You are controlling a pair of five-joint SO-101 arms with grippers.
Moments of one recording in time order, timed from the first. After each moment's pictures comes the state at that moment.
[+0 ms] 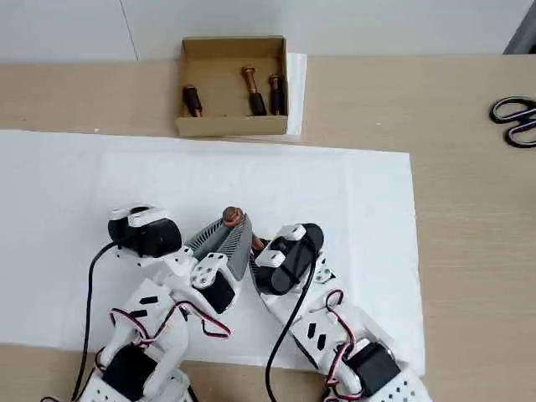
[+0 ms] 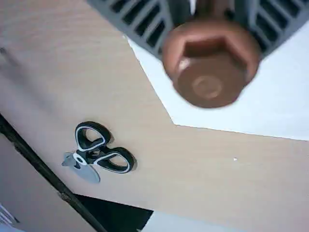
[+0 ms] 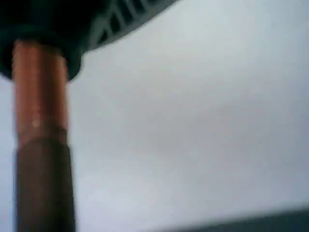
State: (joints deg) left arm 29.0 -103.3 86.9 37.8 35.6; right arm -40.5 -103.5 92.7 40.6 1.9
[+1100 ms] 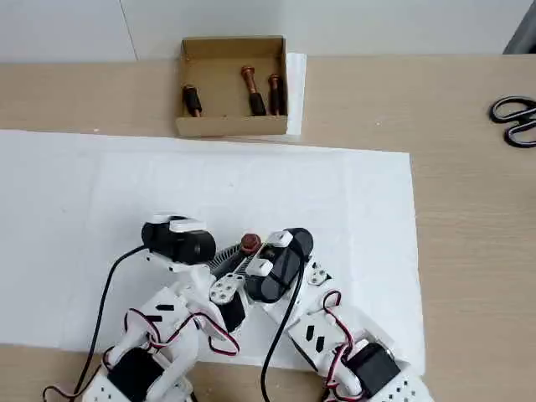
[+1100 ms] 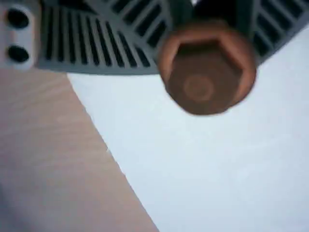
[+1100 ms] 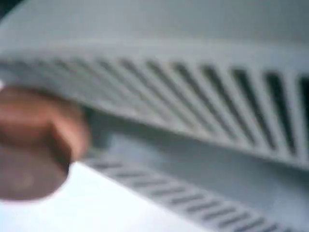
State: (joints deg) left arm 38.2 -104.0 89.8 48.6 33.5; right arm -42.4 -103.1 91.0 41.1 5.8
